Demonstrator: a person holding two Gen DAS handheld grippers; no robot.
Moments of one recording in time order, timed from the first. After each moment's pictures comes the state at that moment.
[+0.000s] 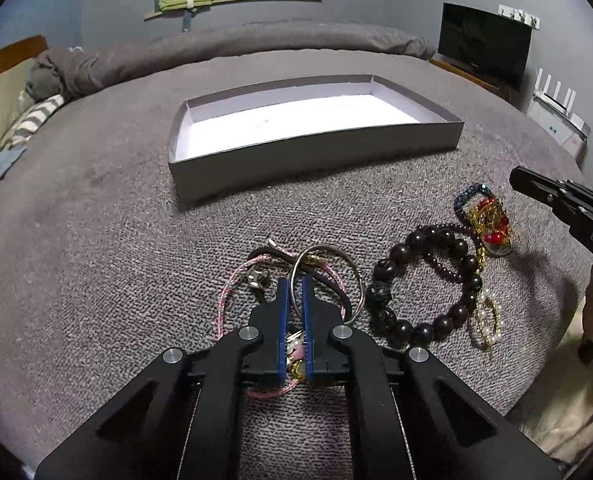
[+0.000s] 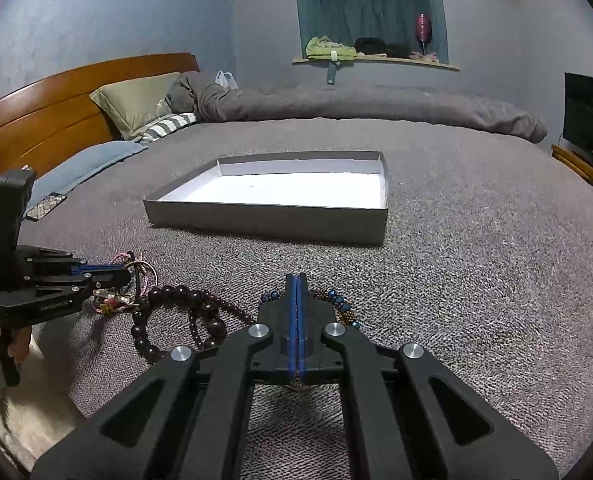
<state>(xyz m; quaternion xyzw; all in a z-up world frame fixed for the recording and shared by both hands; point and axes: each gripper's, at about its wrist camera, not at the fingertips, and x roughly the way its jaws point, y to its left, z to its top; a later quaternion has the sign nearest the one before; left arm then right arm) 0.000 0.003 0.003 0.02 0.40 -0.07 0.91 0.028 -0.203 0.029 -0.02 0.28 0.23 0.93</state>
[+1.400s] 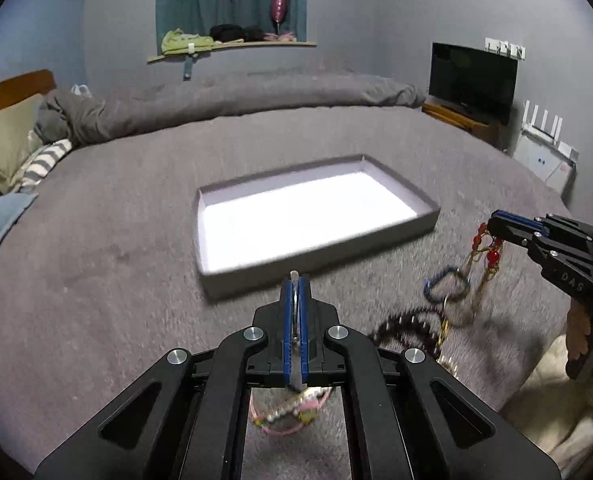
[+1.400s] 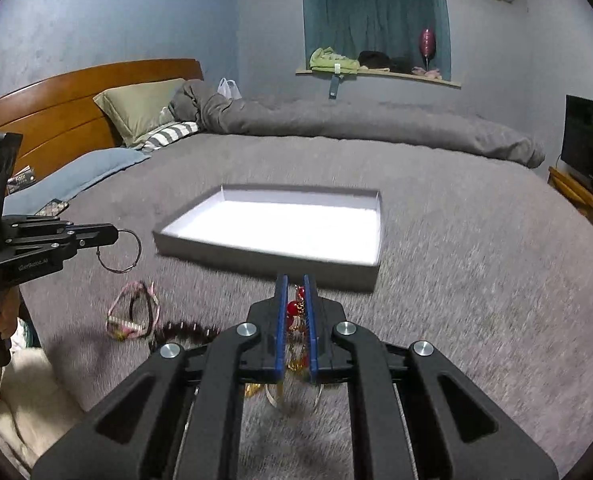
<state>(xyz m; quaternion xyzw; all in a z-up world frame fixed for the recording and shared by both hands) 0.002 0.007 0.086 0.03 0.32 -0.08 0.94 0.038 -0.195 0.084 -0.04 0.26 0.23 0.94</state>
